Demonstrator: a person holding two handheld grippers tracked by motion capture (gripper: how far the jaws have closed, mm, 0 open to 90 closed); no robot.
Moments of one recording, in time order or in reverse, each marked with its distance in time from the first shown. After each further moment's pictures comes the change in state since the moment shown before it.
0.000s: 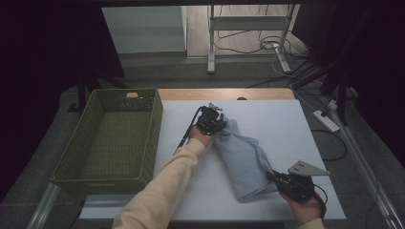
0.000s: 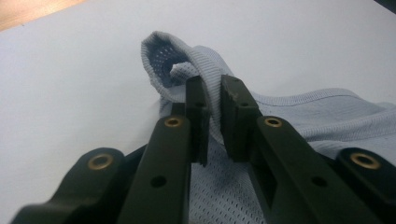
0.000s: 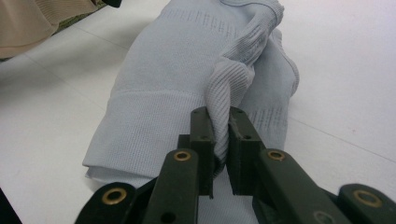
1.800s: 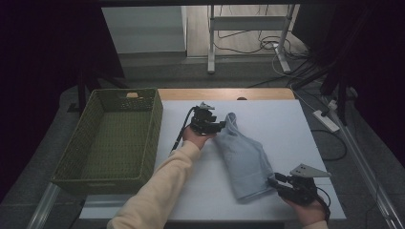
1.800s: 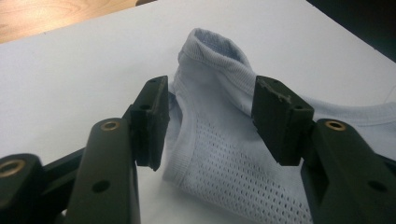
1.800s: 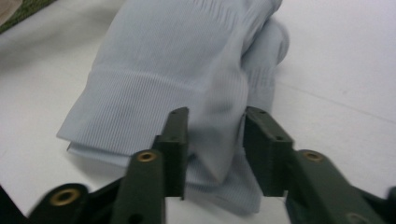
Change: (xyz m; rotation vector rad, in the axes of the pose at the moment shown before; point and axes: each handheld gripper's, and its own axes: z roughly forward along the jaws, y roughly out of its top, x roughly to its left) left arm 0.007 -0.010 -0.023 -0.093 -0.032 -0.050; right arm -0.006 -0.012 -0.003 0.073 -0.027 0.042
